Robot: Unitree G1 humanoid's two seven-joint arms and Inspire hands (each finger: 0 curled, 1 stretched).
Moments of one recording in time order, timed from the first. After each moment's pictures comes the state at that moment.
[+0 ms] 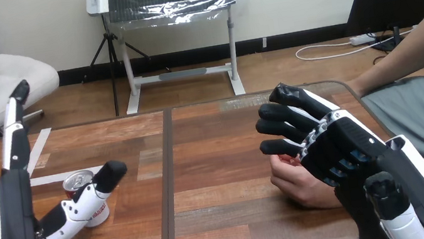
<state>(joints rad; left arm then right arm) 0.27 0.18 0.20 -0.10 0.29 -0.60 0.17 0.58 -0.20 0.14 -0.54 0.32 -0.44 0.41</state>
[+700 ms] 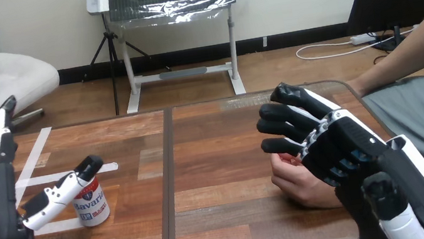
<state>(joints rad) 0.09 0.33 0.23 0.18 0.33 -0.46 0.18 0.58 -0.20 0.14 -0.54 0.32 -0.44 0.41</state>
